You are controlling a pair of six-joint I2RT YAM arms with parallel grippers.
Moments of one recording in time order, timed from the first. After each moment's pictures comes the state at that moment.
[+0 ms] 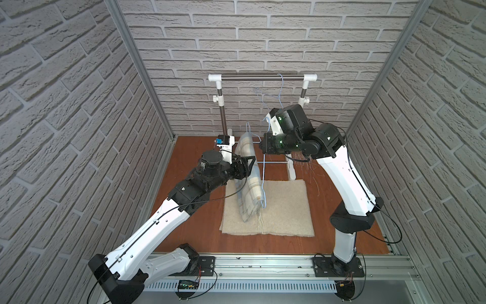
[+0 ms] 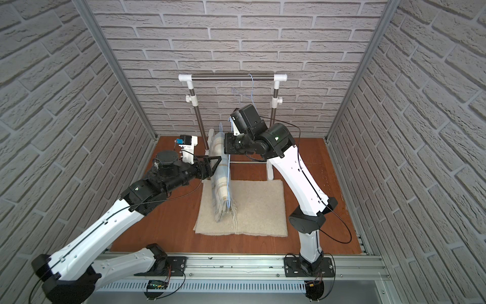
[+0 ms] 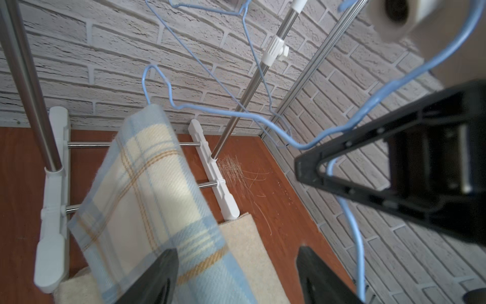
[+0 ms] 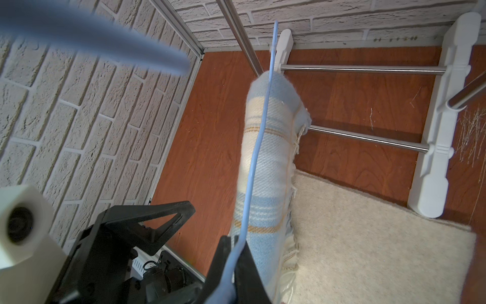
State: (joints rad) left arm -0.63 1.08 1.22 -0.40 0.05 -0.51; right arm 0.80 1.93 2.62 -1.37 -0.01 0.61
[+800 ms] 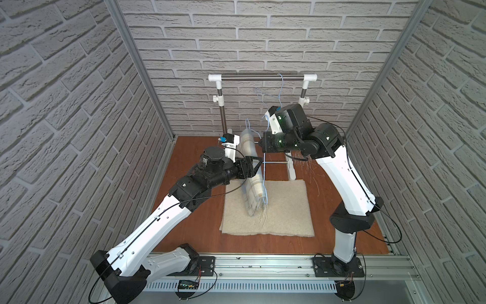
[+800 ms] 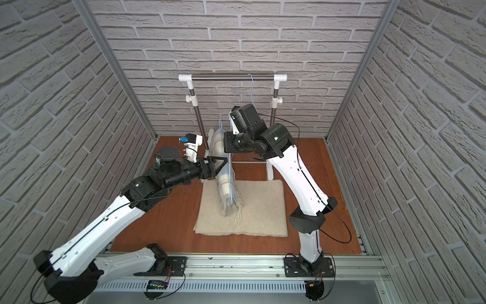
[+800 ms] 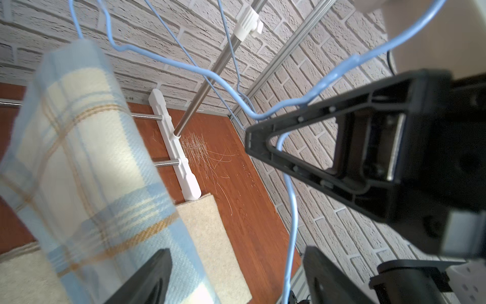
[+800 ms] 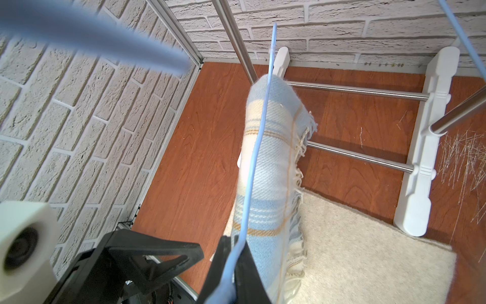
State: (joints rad) left arm -0.66 1.11 1.25 -0.43 0.19 -0.64; right arm 0.80 1.93 2.60 -1.33 0.02 0.55
